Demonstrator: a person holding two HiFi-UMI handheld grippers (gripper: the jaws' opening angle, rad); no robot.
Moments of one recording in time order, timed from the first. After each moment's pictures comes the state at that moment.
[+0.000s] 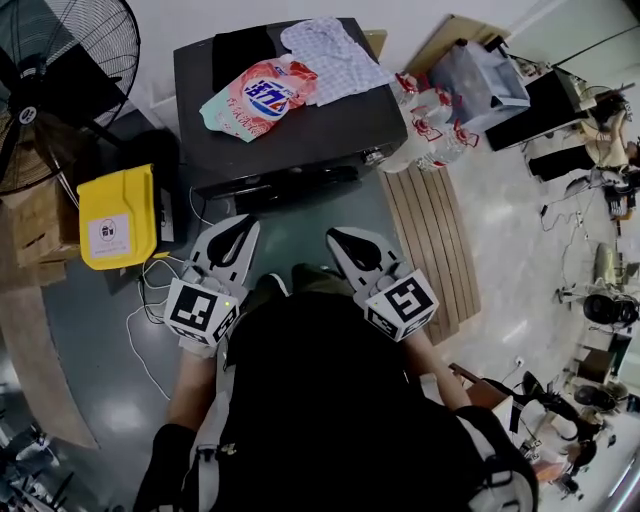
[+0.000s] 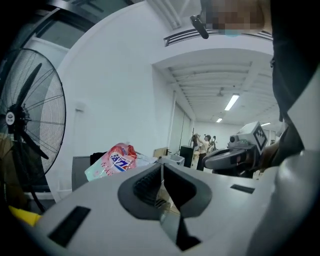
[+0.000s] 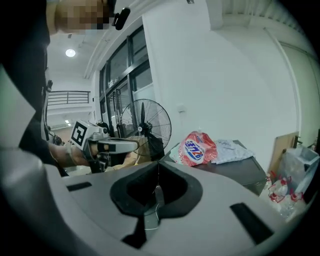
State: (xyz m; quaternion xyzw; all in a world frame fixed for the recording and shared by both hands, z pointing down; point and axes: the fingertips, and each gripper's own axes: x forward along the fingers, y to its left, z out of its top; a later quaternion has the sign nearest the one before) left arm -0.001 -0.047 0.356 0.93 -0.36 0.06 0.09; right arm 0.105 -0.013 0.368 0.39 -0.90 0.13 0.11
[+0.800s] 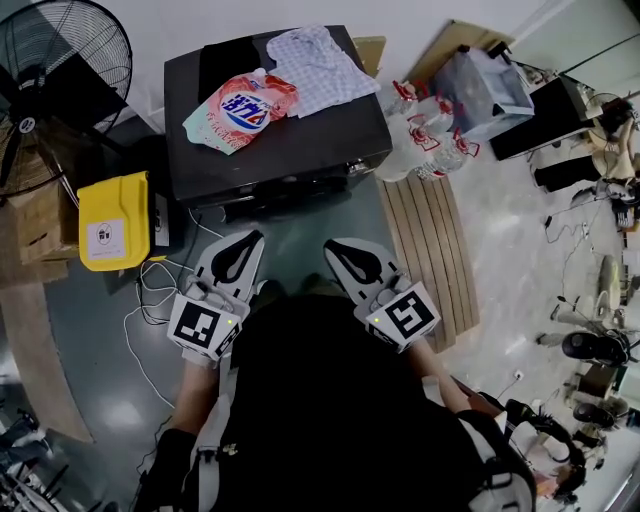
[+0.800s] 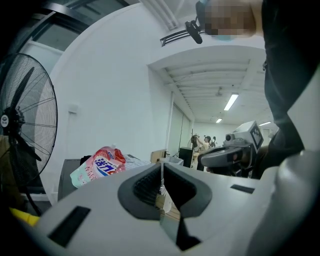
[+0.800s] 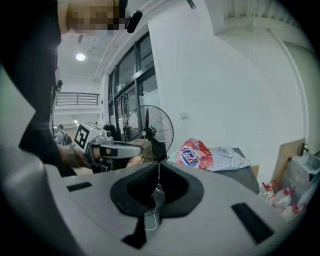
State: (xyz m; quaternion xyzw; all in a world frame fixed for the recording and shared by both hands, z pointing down) left arm 0.072 -0.040 0.341 0.93 -0.36 0.05 0.08; right arm 0.167 -0.014 0.345 0.36 -0.92 0.11 0.09
